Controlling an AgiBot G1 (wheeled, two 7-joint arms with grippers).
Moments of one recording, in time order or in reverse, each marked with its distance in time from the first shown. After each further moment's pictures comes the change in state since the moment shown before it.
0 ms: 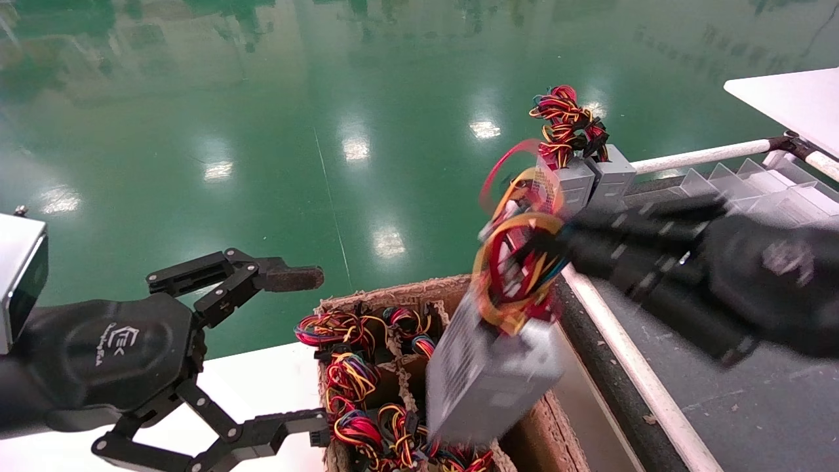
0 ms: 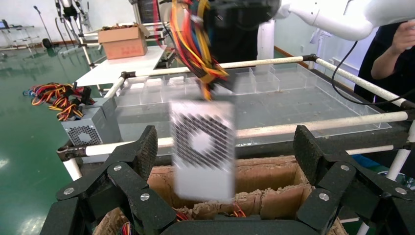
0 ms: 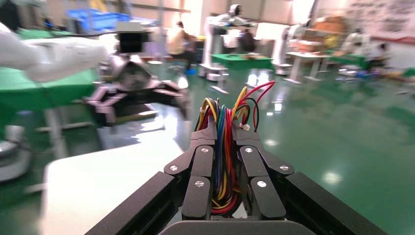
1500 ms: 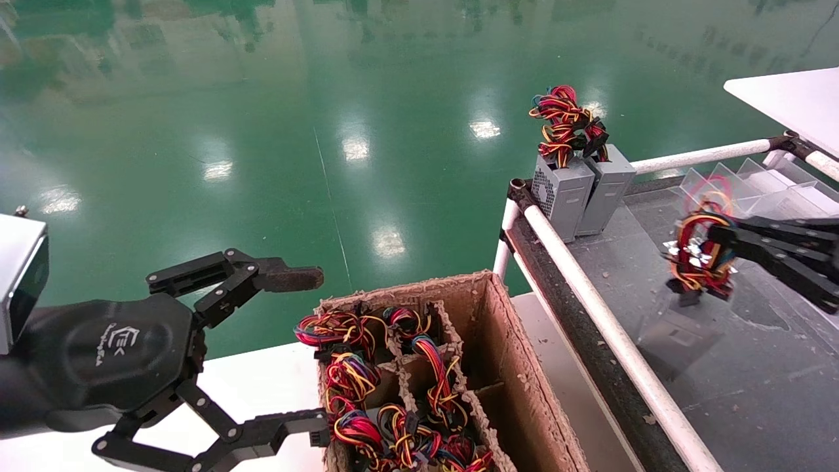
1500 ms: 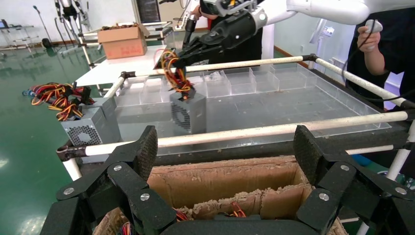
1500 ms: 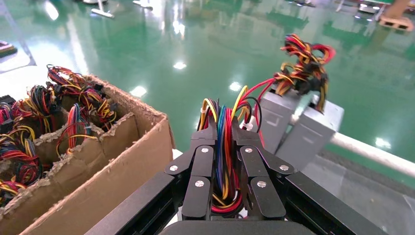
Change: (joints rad) left arm 0.000 -0.001 0.002 0.000 -0.001 -0.001 0.001; right arm 0.208 0.072 -0.053 -0.628 -0.282 -0.070 -0.217
